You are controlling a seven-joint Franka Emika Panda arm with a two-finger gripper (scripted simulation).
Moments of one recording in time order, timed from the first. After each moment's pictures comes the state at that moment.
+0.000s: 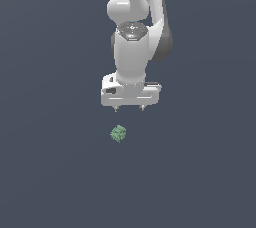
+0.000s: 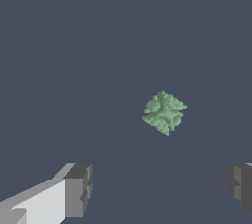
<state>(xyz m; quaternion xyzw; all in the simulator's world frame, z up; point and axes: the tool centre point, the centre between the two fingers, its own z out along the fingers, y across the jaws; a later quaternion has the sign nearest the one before) 0.015 0.005 0.193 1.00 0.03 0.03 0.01</state>
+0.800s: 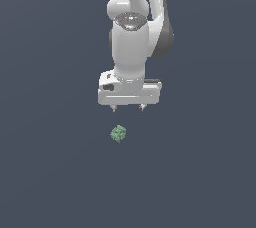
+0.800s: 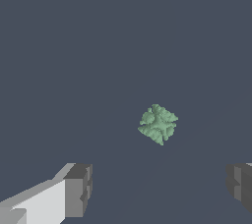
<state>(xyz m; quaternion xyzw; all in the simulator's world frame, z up) 0.030 0.001 0.213 1.00 0.02 0.05 0.01</state>
